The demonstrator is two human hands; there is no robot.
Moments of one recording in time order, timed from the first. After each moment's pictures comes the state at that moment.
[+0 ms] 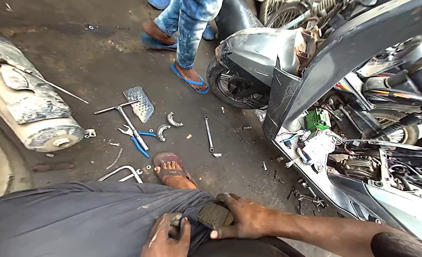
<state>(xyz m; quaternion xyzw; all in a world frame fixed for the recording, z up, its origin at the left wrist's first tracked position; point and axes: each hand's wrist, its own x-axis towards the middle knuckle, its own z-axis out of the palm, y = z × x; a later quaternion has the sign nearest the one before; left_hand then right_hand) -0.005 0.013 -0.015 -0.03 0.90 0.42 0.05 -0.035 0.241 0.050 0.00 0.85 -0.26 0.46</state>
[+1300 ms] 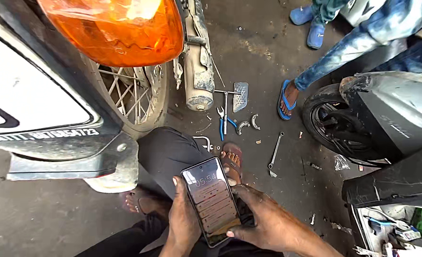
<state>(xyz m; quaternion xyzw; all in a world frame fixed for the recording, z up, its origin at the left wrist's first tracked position) -0.064 -0.048 0.019 -0.26 0.40 0.86 -0.15 -0.141 0.129 0.054 -0.33 0.79 -0.34 0.39</state>
